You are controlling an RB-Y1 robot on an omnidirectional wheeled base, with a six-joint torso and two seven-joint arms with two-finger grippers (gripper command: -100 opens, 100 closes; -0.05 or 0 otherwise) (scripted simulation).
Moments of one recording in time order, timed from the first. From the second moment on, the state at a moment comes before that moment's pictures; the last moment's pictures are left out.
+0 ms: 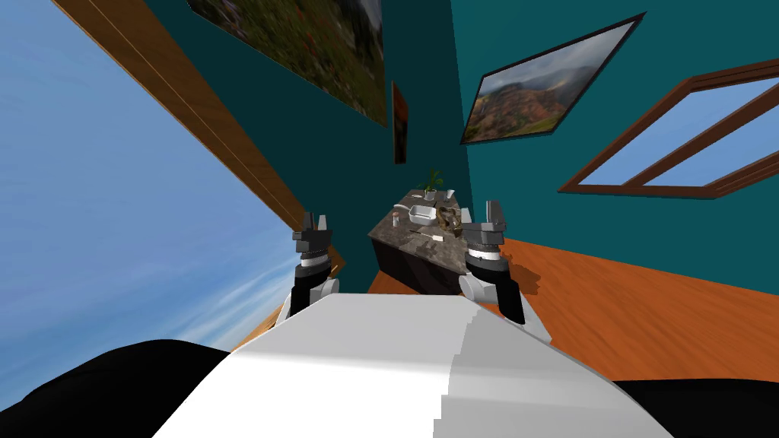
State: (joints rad) left arm 0.52 0.01 0.05 -2.38 -0.07 -0.54 0.17; right arm 0.43 -0.18 -0.07 -2.30 -0.11 -0.57 0.01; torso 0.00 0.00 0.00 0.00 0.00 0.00
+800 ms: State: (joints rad) left arm 0.52 0.01 0.05 -2.38 -0.07 -0.54 0.17; right arm 0.40 -0.40 -0.06 -2.24 -0.11 -0.53 -0.02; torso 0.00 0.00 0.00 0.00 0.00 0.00
